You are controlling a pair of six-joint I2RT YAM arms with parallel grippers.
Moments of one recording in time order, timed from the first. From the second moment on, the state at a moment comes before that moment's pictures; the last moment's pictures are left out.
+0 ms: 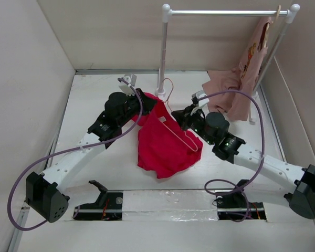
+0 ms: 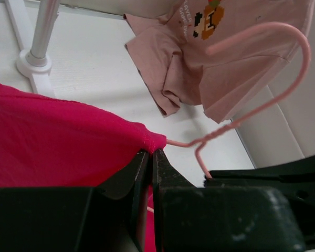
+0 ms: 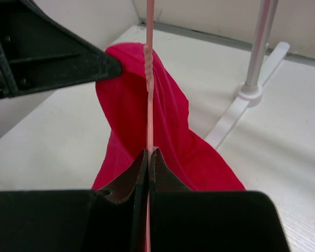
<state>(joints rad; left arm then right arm) -0.59 1.15 0.99 -0.01 0.05 -0.60 0.82 1.10 0.80 0.27 0.15 0.23</state>
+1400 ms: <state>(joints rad) -0.59 1.05 0.83 0.13 -0.09 -0.87 0.82 1.31 0.49 1.11 0.09 0.35</state>
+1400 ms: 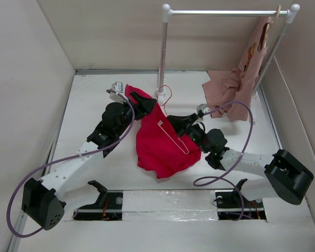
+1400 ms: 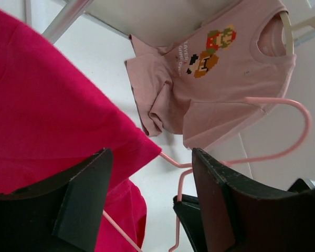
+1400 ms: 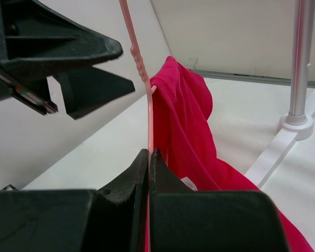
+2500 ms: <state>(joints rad) -0.59 1.22 0.74 0.38 -0.12 -1.01 0.83 1.40 0.52 1.13 0.04 0.35</state>
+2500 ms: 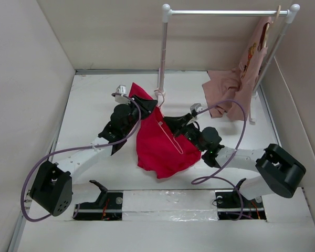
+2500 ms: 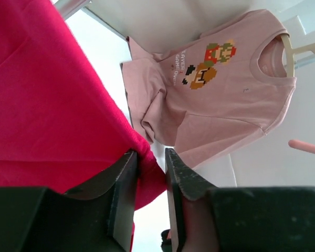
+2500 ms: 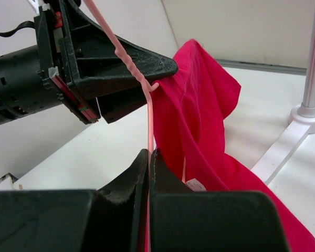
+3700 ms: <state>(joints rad) -0.59 1.03 0.65 0.43 -0.02 -1.07 0.68 1.09 0.38 0.73 -0.08 0.38</state>
